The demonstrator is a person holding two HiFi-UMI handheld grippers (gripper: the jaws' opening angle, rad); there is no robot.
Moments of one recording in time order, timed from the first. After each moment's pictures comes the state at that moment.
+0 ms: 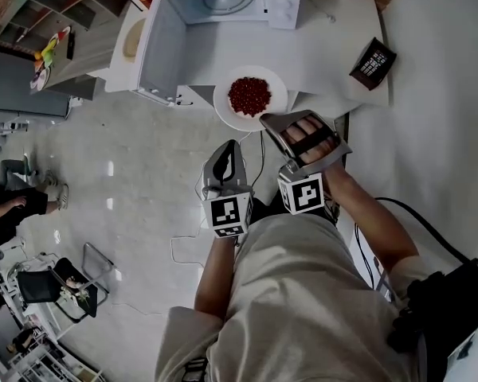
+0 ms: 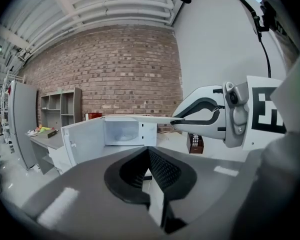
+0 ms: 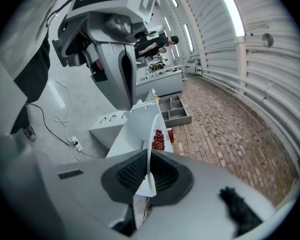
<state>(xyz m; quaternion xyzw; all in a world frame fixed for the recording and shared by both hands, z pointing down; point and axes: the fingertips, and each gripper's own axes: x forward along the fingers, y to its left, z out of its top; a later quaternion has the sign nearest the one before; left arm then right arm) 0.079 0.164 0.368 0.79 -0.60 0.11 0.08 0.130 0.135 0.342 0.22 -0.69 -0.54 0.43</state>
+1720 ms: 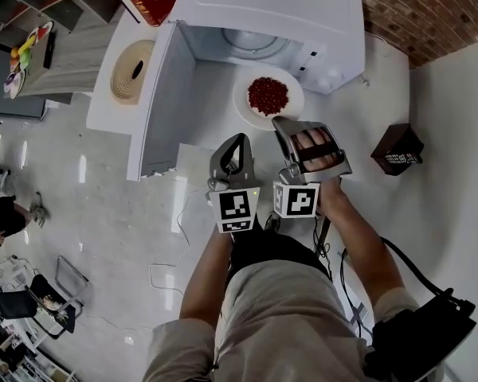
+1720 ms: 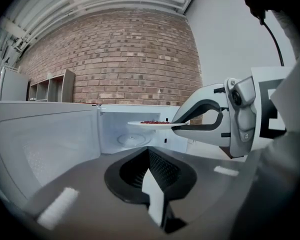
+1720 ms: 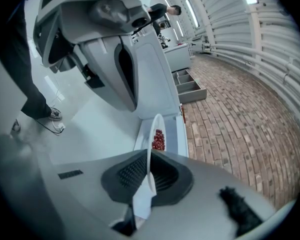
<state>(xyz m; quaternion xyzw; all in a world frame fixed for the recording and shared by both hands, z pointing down) 0.023 -0.105 0.445 0.79 -0.60 0.12 0.09 0.069 -0.128 0.429 0.24 -0.67 -0.49 0.50</state>
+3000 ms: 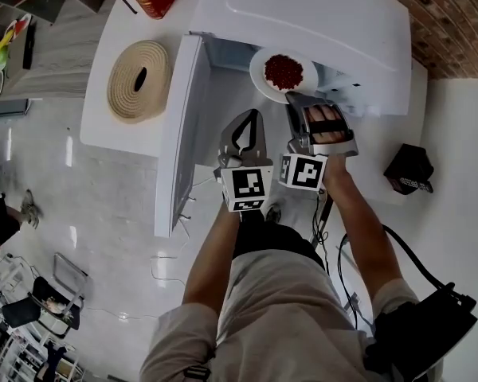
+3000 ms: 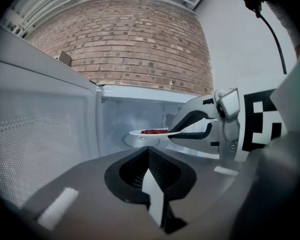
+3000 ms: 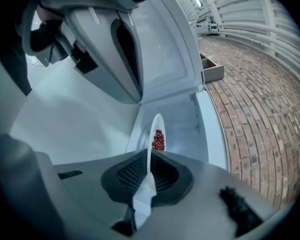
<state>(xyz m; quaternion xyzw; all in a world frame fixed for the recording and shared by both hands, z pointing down) -0.027 -0.232 0.488 0.80 -0.58 0.12 0.11 0.020 -0.266 0.495 0.24 -0.67 -0.43 0.56</state>
